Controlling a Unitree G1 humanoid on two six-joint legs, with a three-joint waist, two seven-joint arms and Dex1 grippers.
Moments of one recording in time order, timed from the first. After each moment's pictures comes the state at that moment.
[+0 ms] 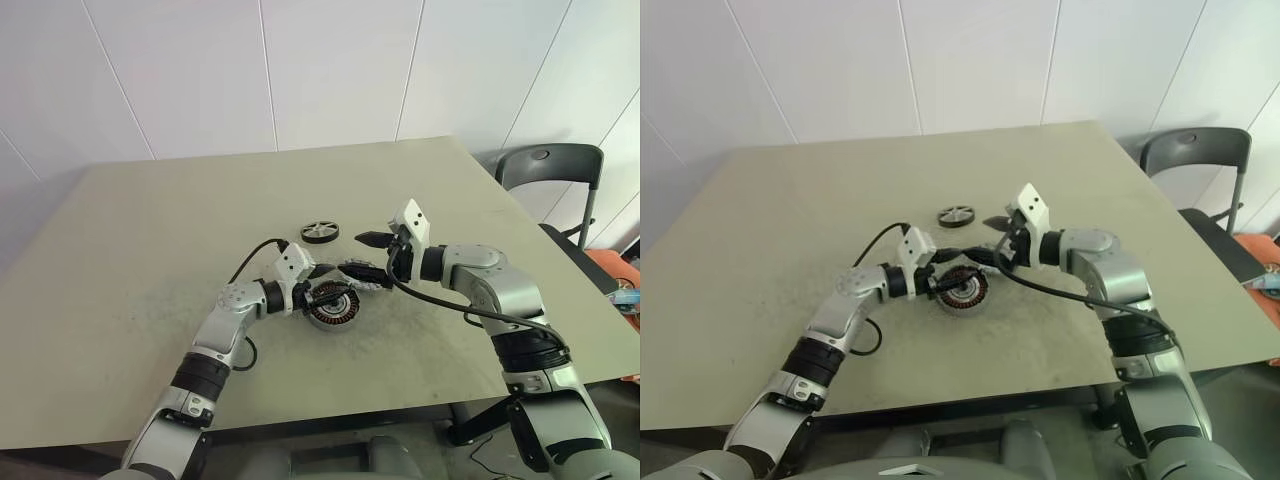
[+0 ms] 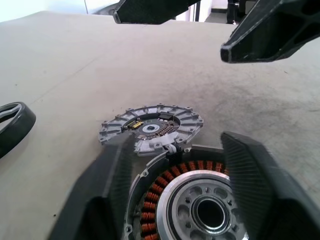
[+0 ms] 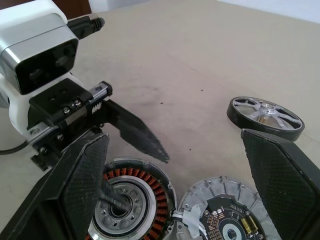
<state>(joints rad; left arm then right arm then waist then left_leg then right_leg) -0.44 0.22 -0.19 0.31 -0.18 0.12 -0.89 -0.56 -0.48 0.11 0.08 0.34 0.59 0.94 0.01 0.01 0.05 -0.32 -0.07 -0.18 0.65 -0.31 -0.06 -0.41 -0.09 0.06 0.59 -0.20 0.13</state>
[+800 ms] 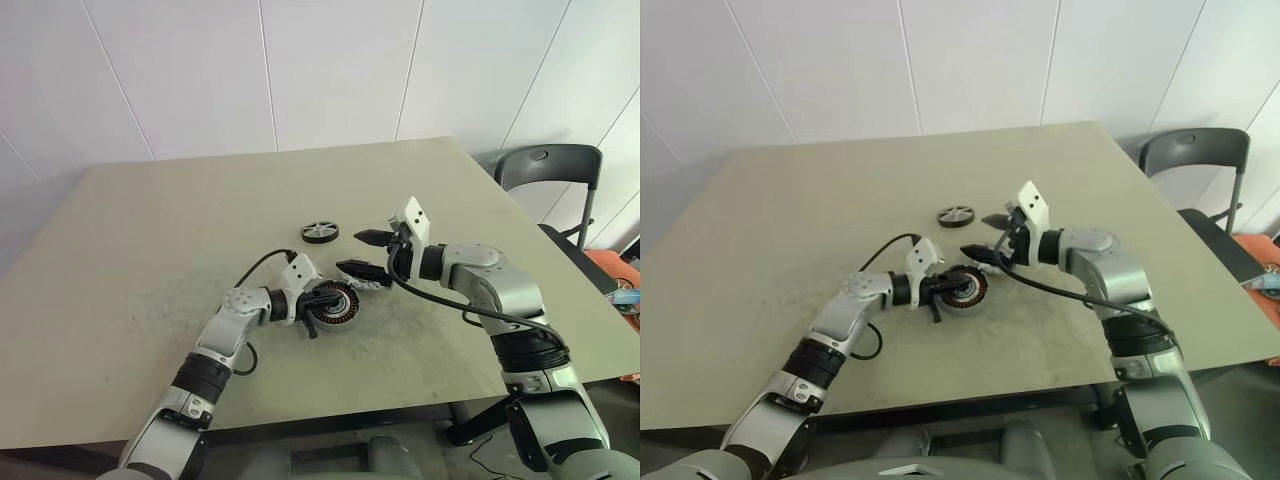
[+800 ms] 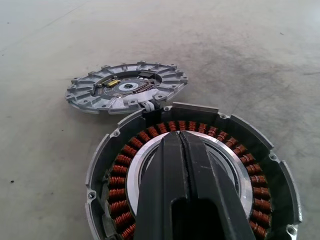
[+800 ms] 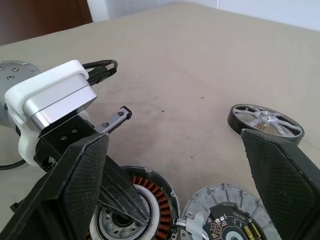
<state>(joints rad) -0.45 0.23 -0.27 0.31 -0.11 0.25 -0.86 -0.56 -0.47 0.10 0.07 0.36 0.60 0.92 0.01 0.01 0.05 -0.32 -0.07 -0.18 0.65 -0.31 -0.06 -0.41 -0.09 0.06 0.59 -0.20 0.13</state>
